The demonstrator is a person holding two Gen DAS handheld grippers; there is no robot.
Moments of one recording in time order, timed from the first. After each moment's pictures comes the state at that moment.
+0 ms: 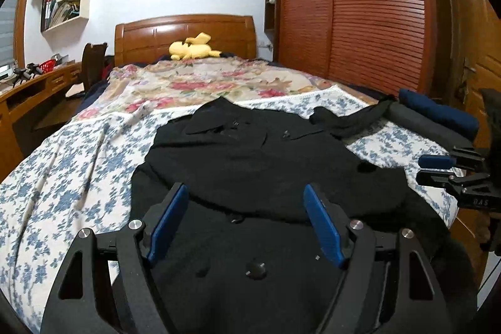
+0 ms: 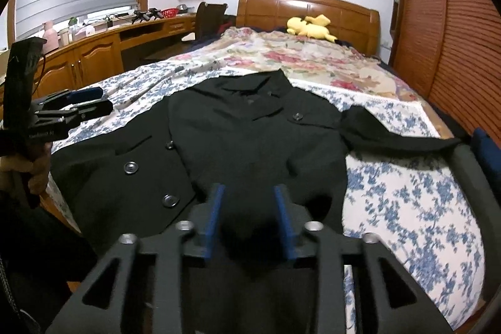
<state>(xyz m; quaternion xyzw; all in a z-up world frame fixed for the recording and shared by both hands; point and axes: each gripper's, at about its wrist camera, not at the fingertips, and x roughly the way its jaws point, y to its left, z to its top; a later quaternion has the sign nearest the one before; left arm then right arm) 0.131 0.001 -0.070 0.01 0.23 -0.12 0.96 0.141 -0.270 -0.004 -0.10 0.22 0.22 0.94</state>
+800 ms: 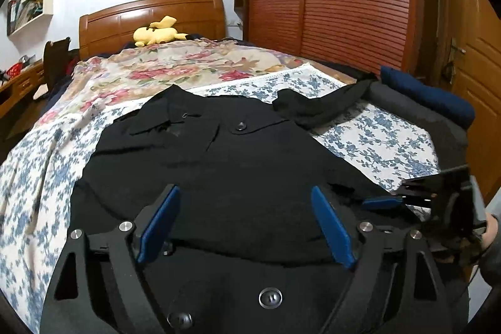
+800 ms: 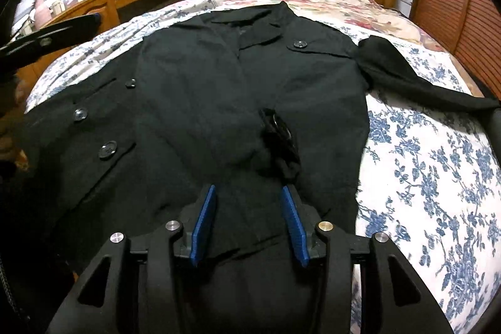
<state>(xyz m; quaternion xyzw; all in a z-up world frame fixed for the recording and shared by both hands) 0.192 -0.084 -0.072 0.04 0.29 -0.18 0.94 0.201 -0.294 -0.071 -0.11 0.34 0.25 0.90</state>
